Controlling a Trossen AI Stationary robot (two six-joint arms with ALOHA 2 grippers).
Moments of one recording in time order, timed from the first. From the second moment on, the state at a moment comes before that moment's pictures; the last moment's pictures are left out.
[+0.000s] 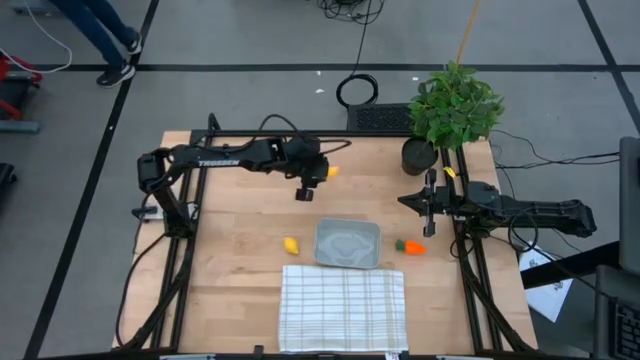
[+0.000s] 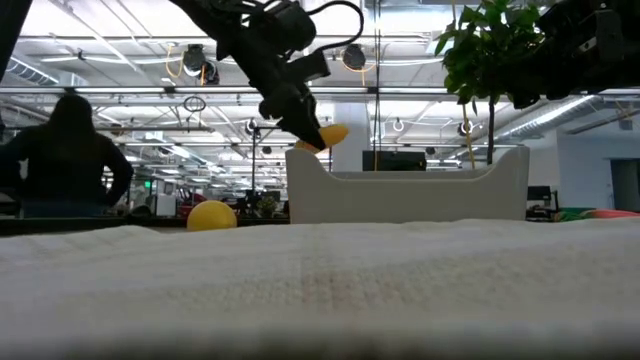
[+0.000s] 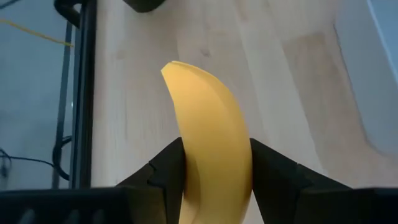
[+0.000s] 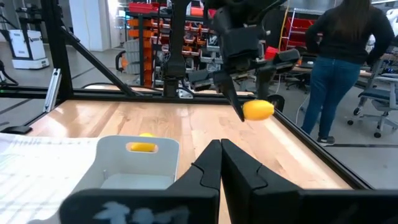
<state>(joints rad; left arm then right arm) 0.31 1.74 1.32 -0.40 0.06 0.54 -0.09 0.24 0.13 0.07 0.03 -0.07</state>
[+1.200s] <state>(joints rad) 0.20 1.64 1.32 -0.38 0.43 0.41 -0.09 0.24 0.13 0.08 0.03 -0.07</state>
